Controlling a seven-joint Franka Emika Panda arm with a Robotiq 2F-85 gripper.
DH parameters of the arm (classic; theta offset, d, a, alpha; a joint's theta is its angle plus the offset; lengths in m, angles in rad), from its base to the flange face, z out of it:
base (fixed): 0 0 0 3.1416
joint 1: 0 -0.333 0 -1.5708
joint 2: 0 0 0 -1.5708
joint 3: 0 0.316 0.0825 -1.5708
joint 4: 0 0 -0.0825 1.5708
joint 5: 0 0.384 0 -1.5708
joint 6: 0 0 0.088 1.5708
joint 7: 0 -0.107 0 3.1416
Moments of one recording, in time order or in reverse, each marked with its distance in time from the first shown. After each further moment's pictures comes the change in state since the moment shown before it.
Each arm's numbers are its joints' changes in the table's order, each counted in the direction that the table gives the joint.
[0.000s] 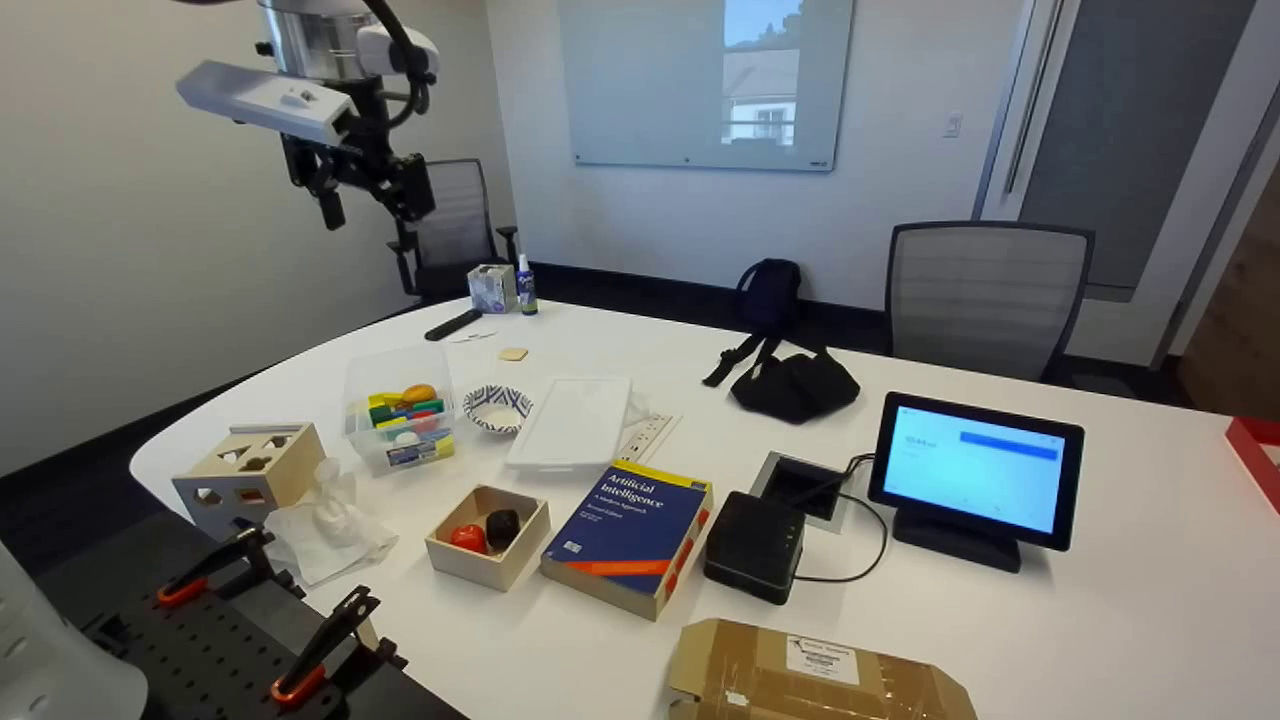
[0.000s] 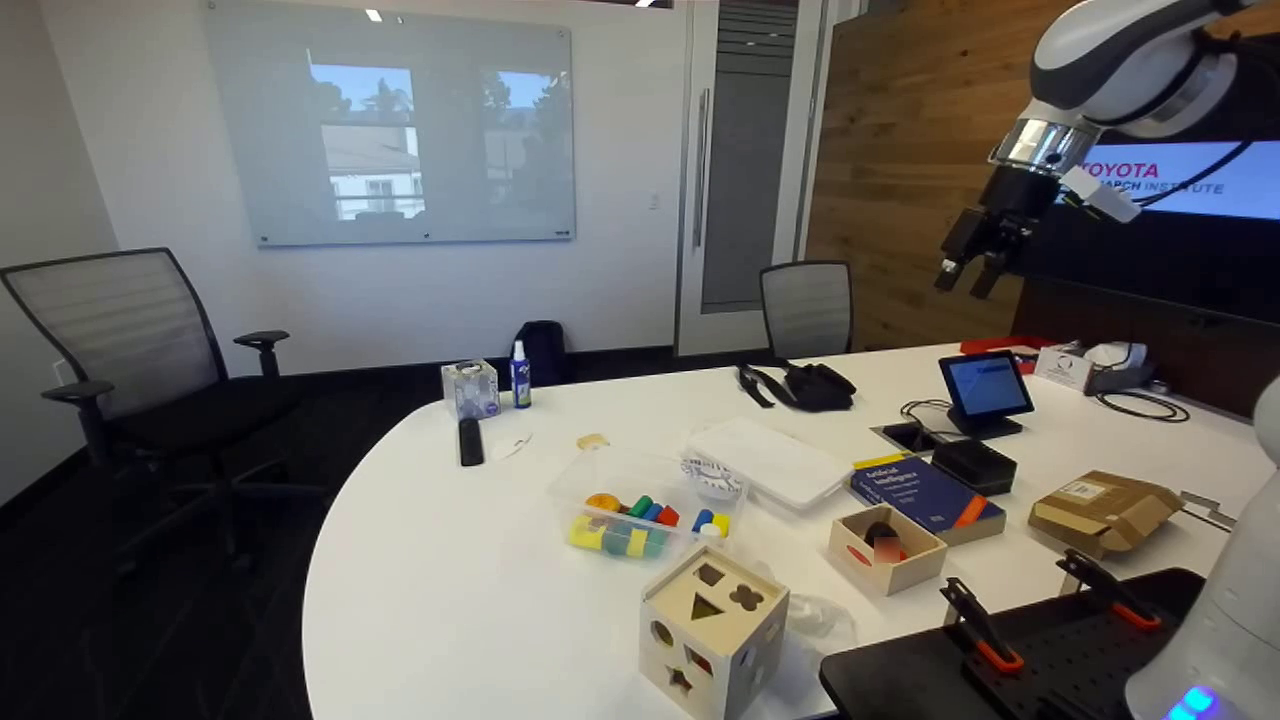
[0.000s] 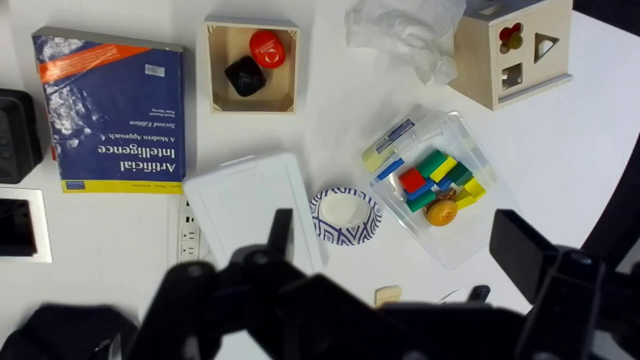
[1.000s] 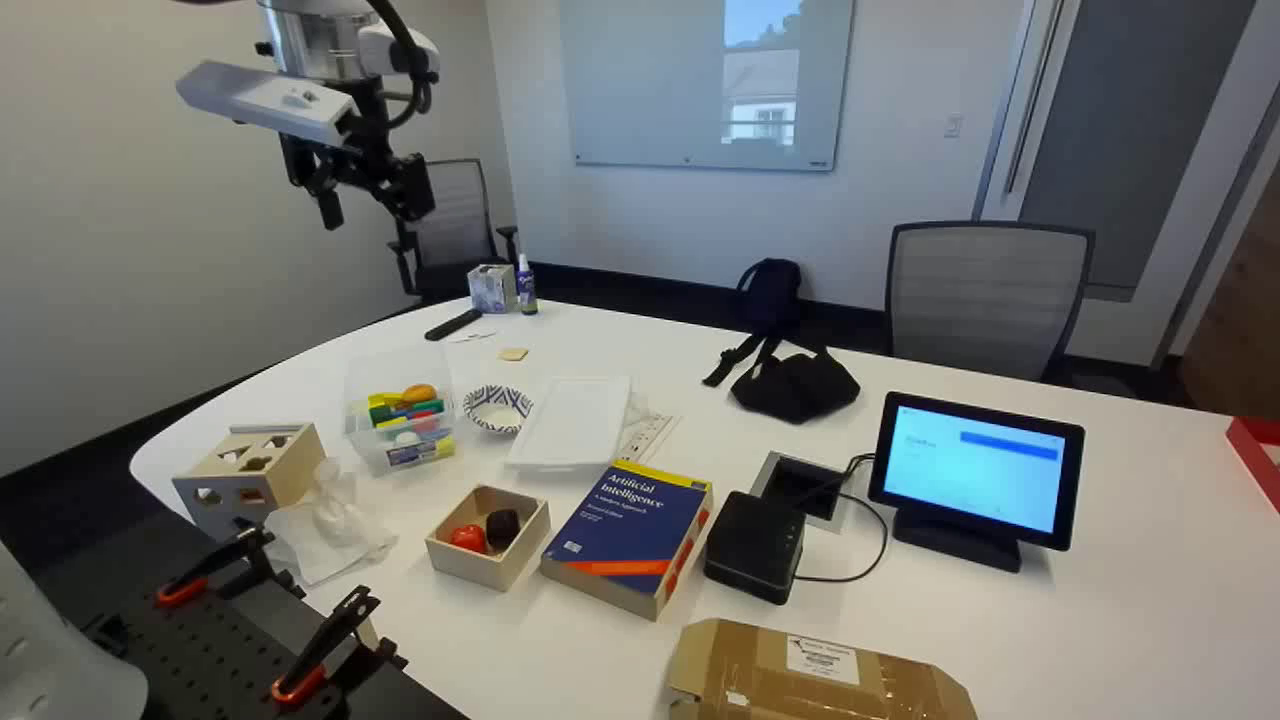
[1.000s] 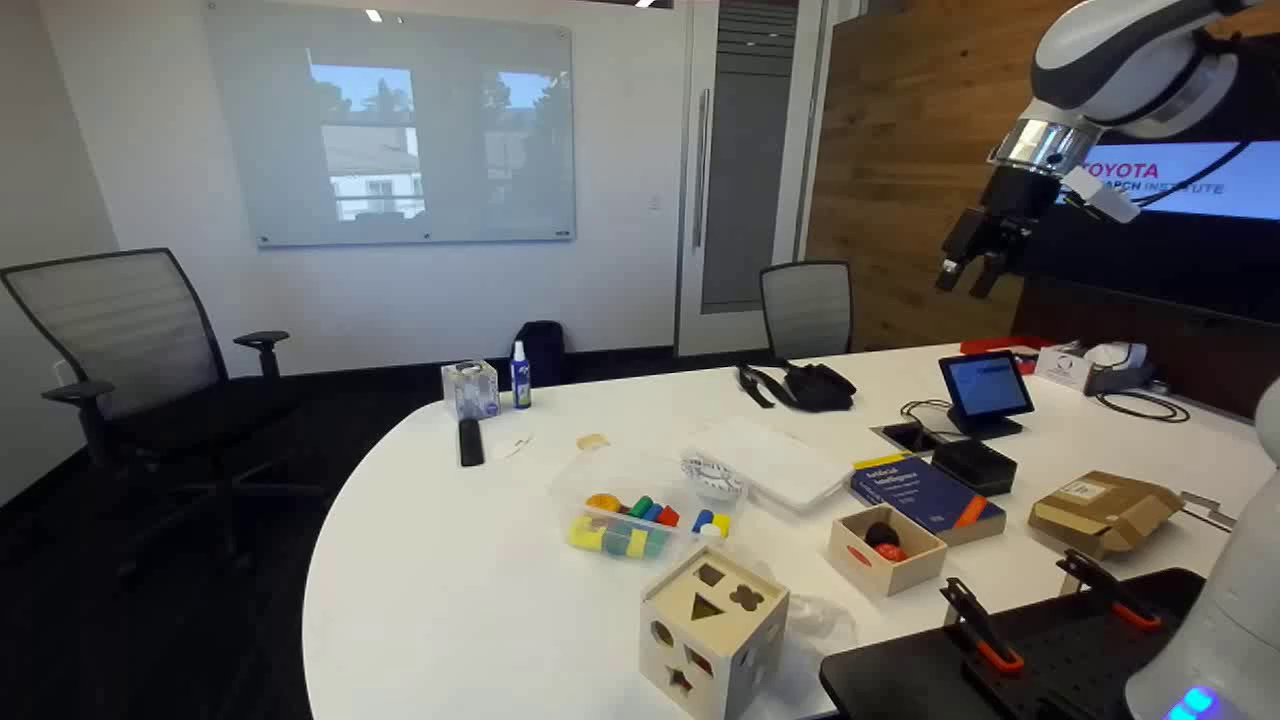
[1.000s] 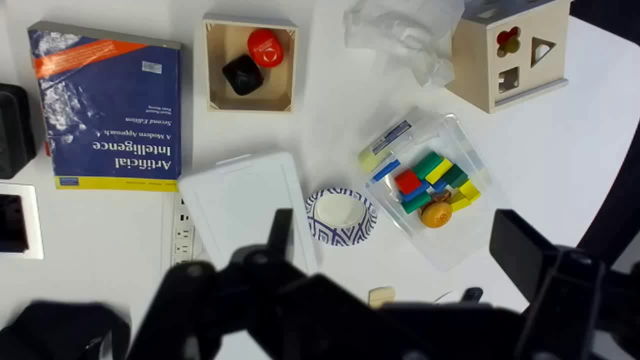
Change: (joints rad) arm -0.009 0.002 -0.010 0.000 0.000 0.003 0.018
